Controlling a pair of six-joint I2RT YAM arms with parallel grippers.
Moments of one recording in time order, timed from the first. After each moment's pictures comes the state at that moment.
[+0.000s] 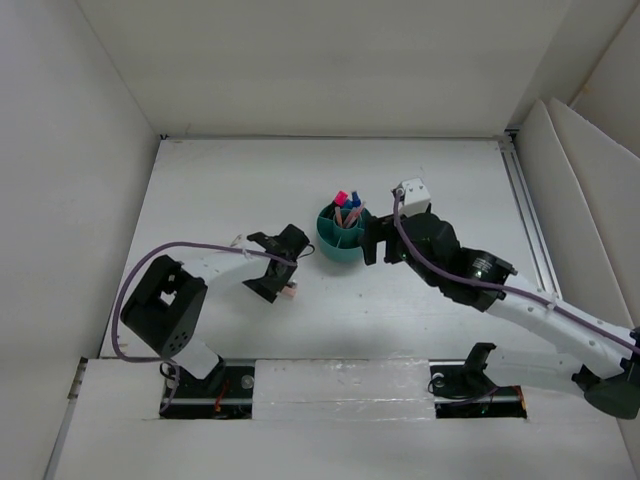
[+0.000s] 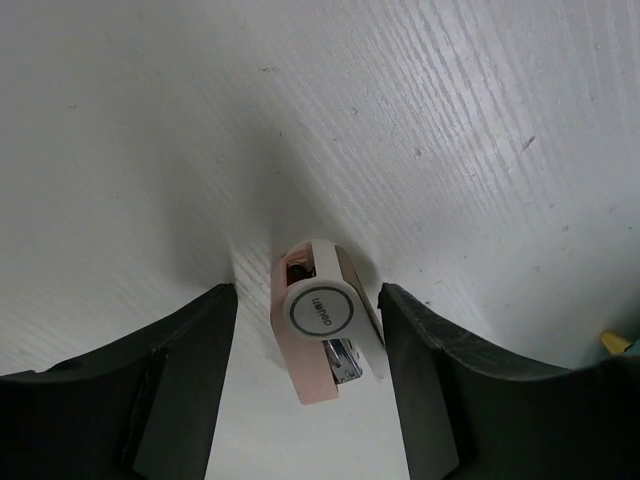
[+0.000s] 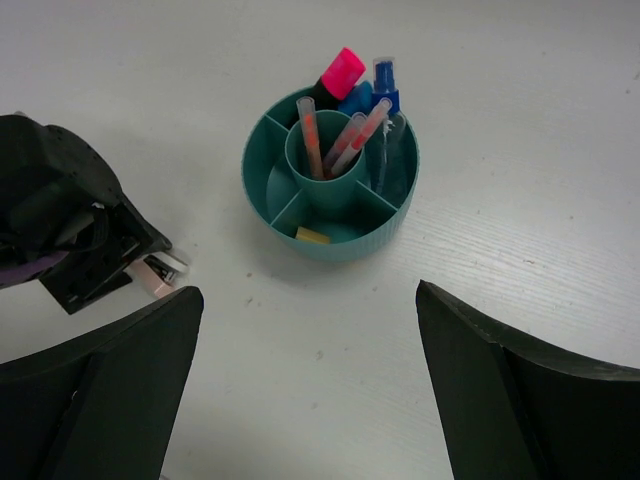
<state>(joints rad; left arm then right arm) -0.67 1.55 0.87 -0.78 -0.39 -1.66 0.94 1.05 1.05 -0.44 0.48 0.36</state>
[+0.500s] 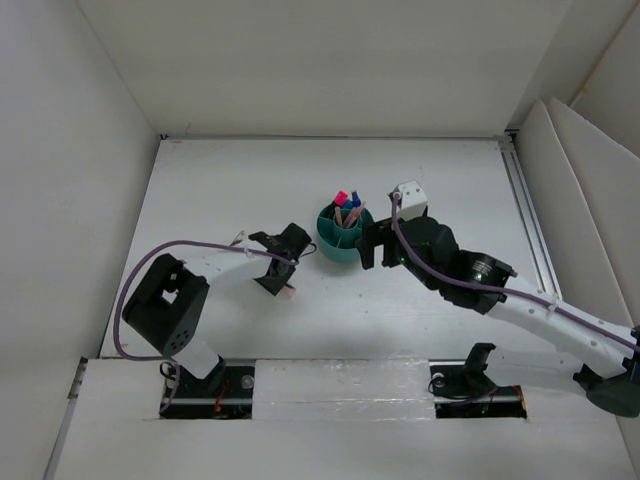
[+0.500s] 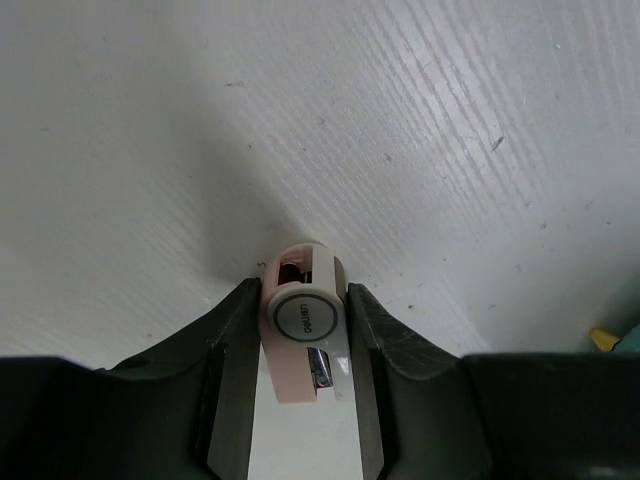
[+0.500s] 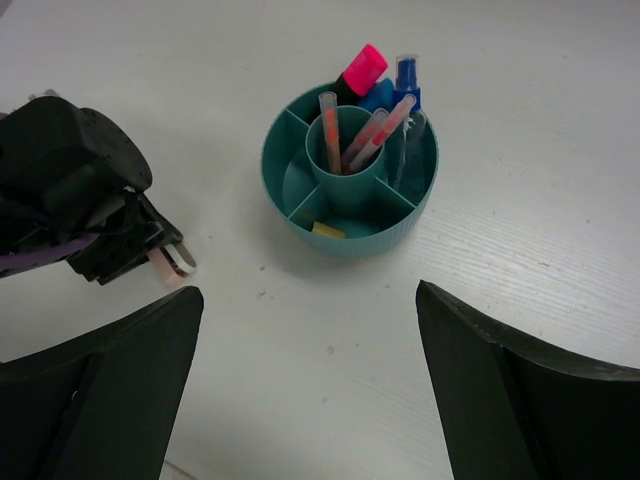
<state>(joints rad) -0.67 1.56 0.88 -0.75 -0.41 -1.63 0.97 1.04 1.05 -0.44 0.48 0.36</state>
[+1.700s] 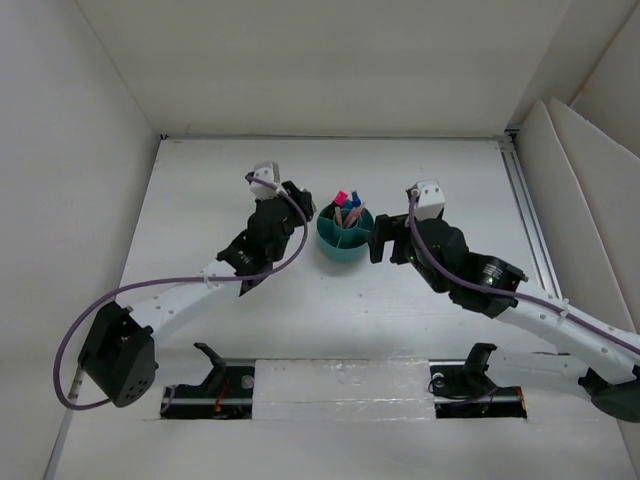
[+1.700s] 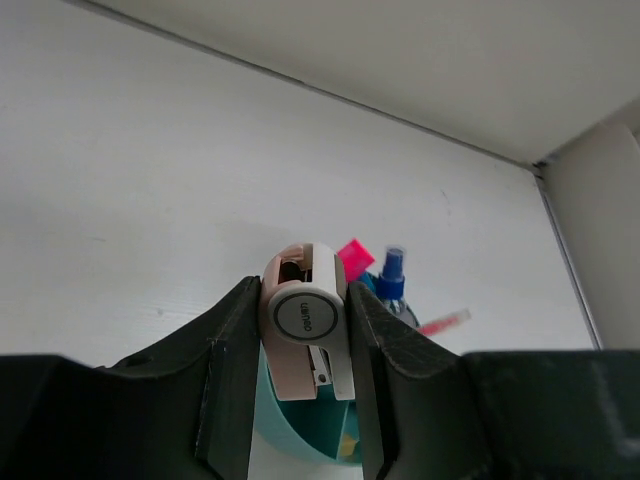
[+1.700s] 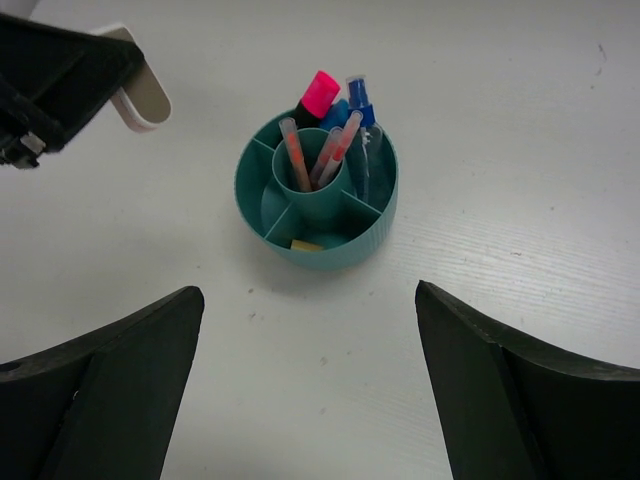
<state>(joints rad) -0.71 1.25 0.86 0.19 -0.54 -0.61 0.98 0.99 1.05 -0.46 0.59 0.42</state>
